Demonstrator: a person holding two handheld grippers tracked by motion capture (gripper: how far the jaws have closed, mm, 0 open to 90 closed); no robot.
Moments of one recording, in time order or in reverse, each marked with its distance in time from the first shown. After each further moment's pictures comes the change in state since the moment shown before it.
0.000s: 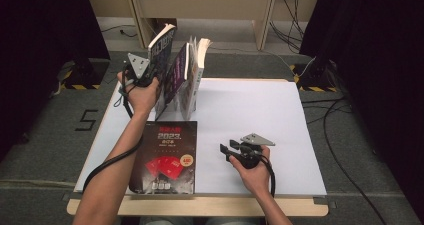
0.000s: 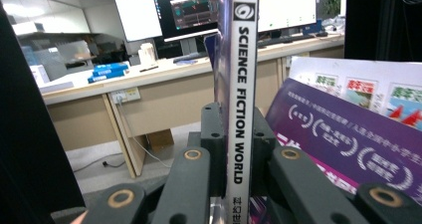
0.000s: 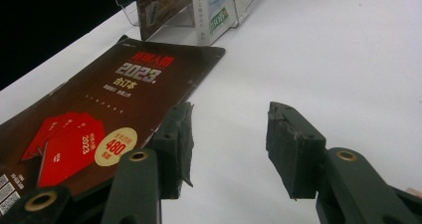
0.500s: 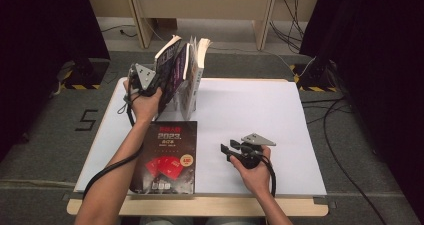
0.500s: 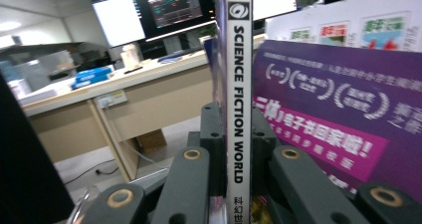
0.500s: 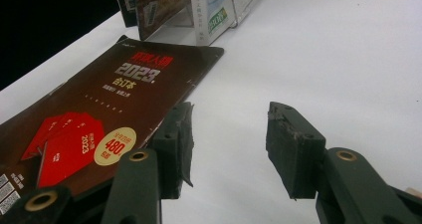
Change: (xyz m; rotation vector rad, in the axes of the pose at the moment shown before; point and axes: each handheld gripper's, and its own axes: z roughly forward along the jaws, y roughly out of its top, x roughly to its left) left arm -0.008 -0.034 -0.002 0.011 -0.087 0.078; right arm -0.001 0.000 -0.001 0.000 -0.001 0.000
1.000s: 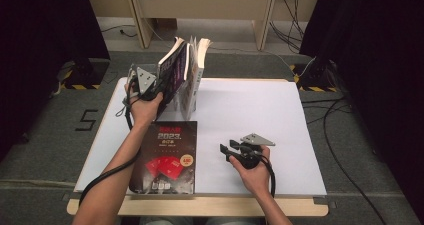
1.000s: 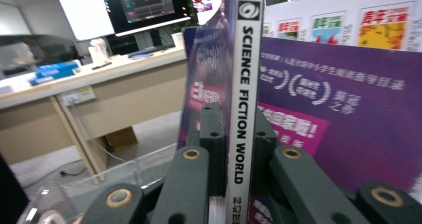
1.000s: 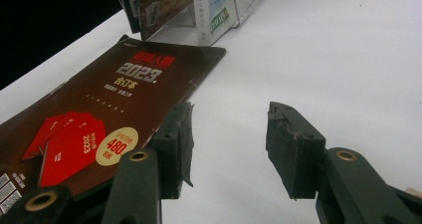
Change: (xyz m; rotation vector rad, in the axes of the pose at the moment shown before) left arm -0.006 -0.003 -0.009 0.009 -0.108 -0.041; right arm 0.002 0.000 0.000 0.001 0.000 -0.004
